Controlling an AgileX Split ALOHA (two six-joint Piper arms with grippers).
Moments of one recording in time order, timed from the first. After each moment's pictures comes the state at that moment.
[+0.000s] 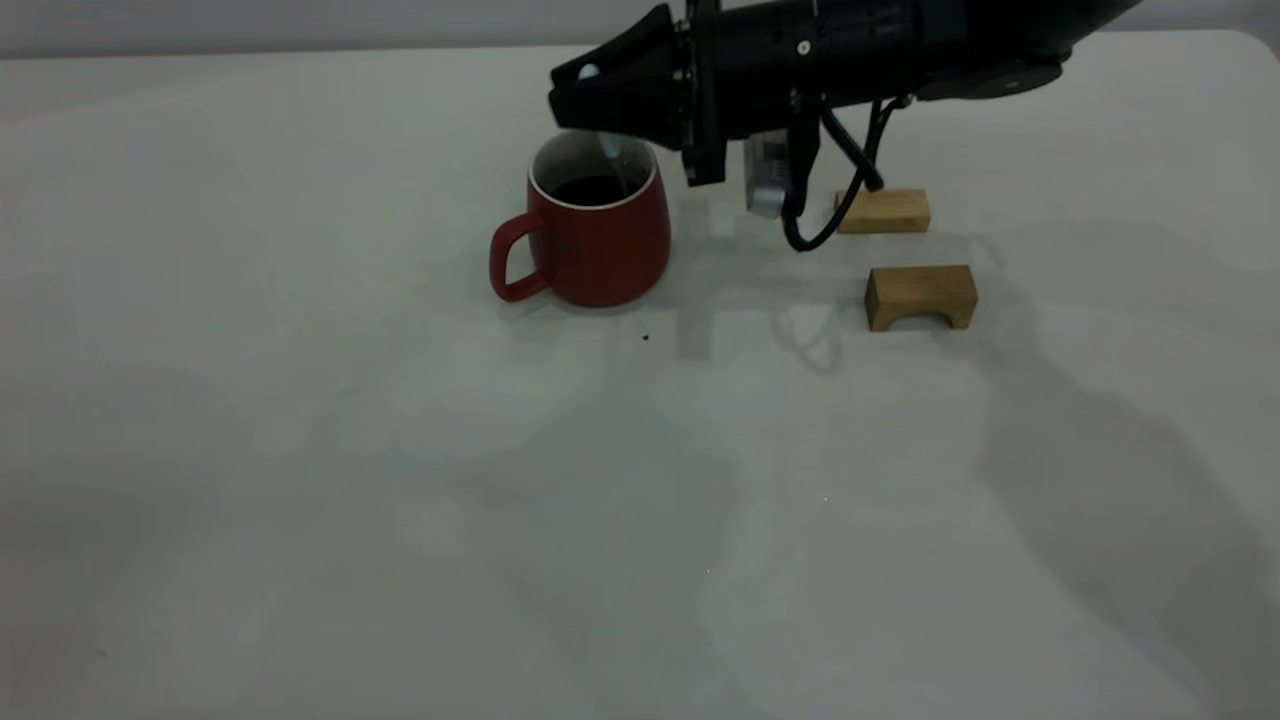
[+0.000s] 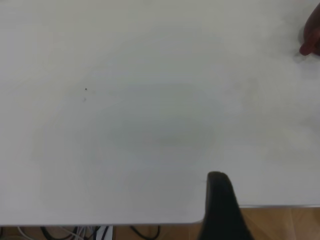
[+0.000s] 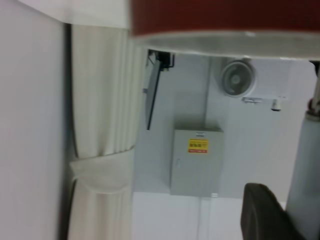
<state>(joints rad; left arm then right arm) 0.02 -0.02 -0.49 0.01 1.13 0.01 0.30 2.68 -1.74 1.75 1.14 0.51</state>
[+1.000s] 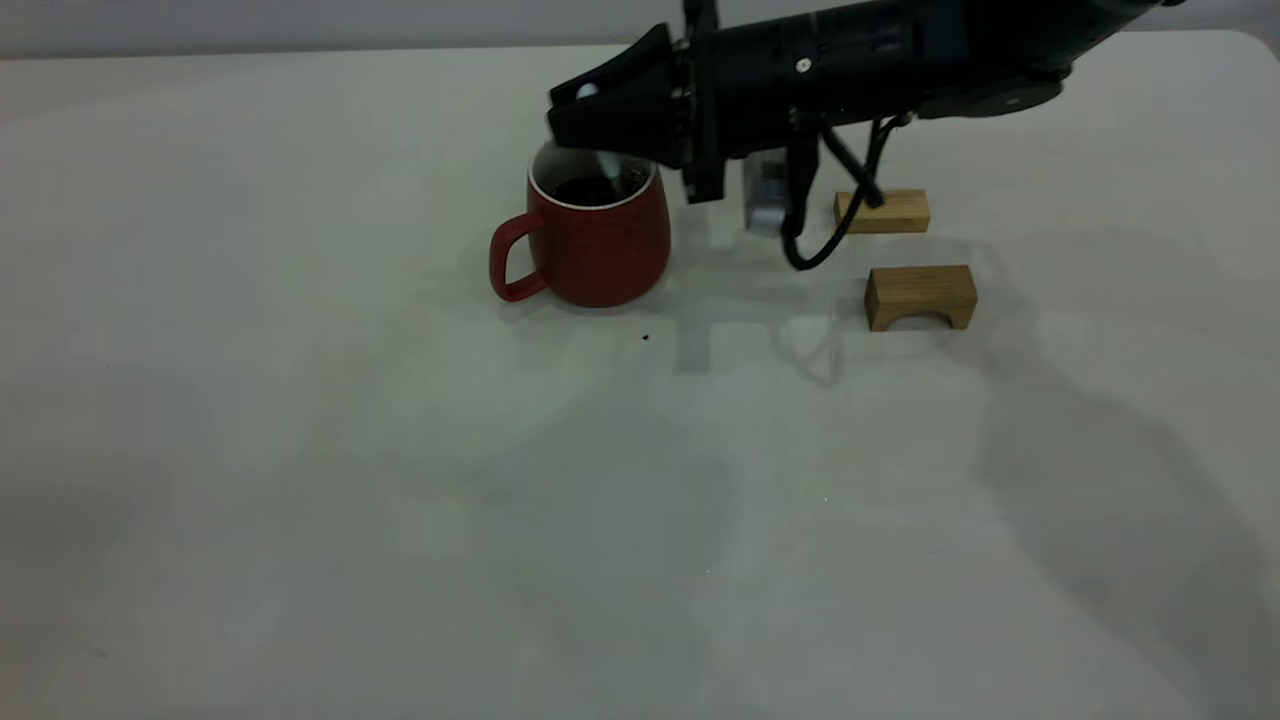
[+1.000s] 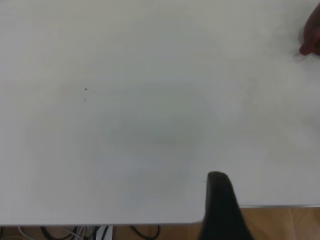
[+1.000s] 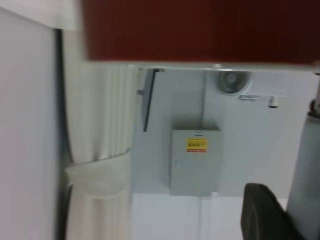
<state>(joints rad) 0.02 -0.02 -0.49 0.01 1.13 0.01 0.31 2.68 -1.71 1.76 1.15 0.51</state>
